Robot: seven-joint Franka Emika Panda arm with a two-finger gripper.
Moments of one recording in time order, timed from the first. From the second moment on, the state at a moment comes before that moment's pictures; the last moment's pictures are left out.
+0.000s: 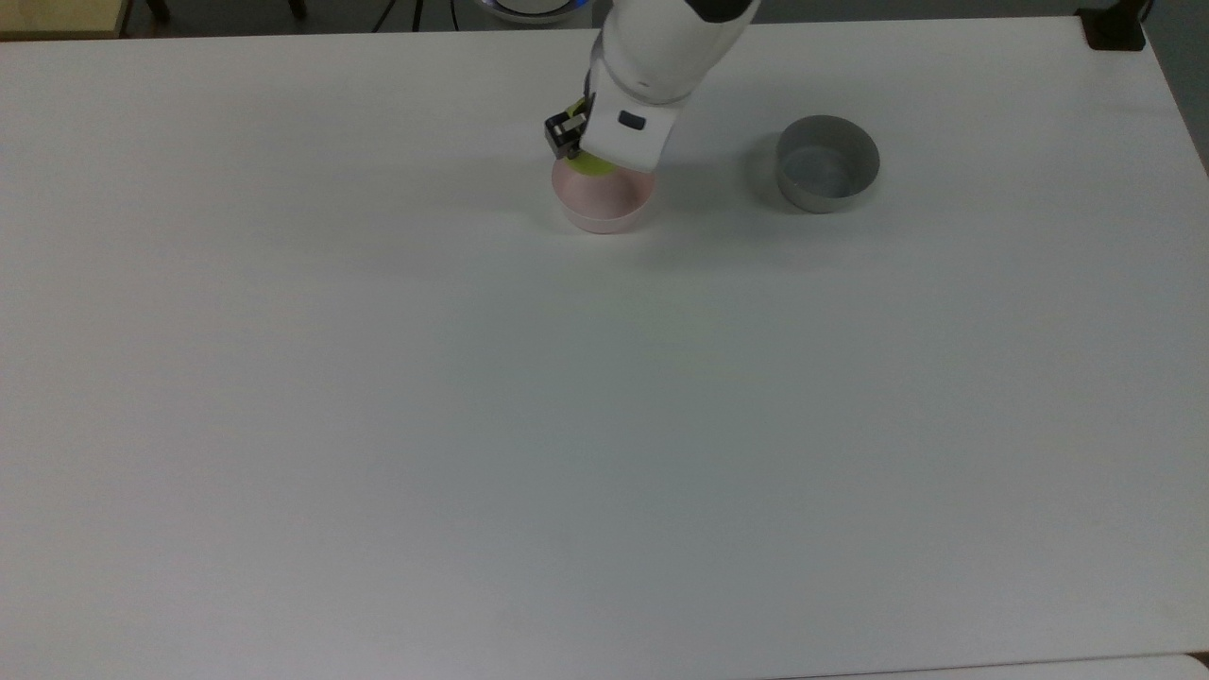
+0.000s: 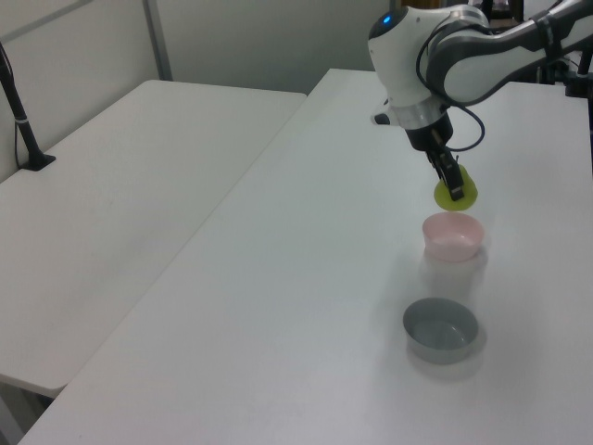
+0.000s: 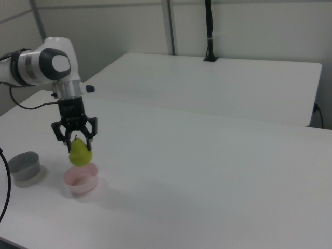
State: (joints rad) arm 0.46 0.20 -0.21 -1.78 -0.10 1.61 -0.29
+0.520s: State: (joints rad) arm 0.18 0.26 -0.22 -1.62 -0.10 1.65 -0.36
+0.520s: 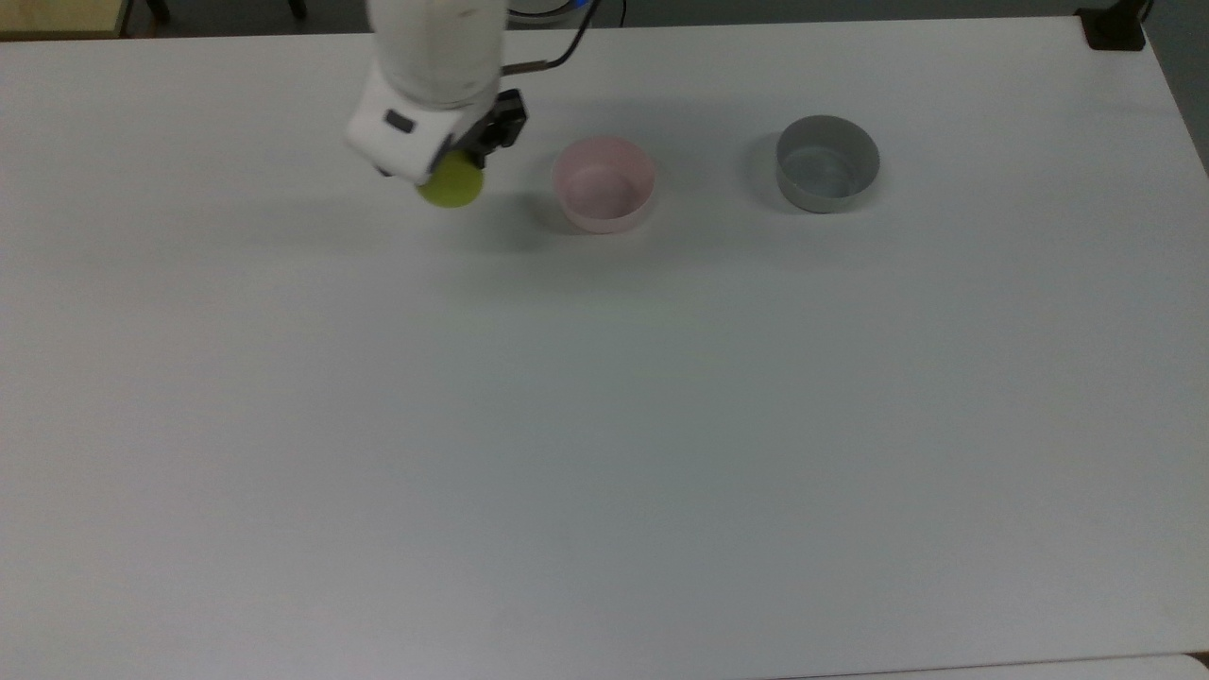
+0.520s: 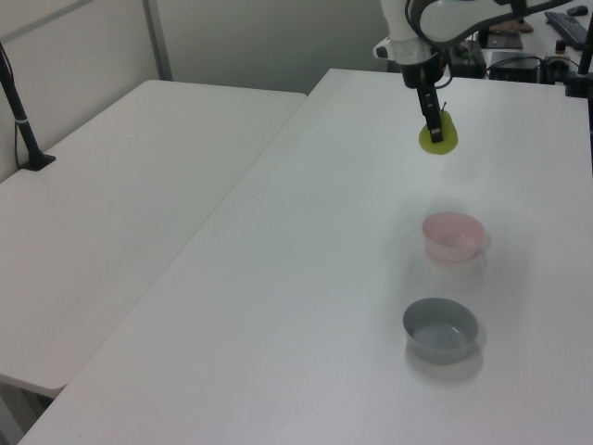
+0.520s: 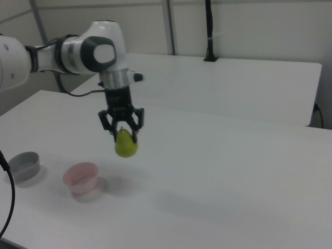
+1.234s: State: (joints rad) arm 0.09 0.45 -0.20 -1.57 -0.10 1.80 -0.32
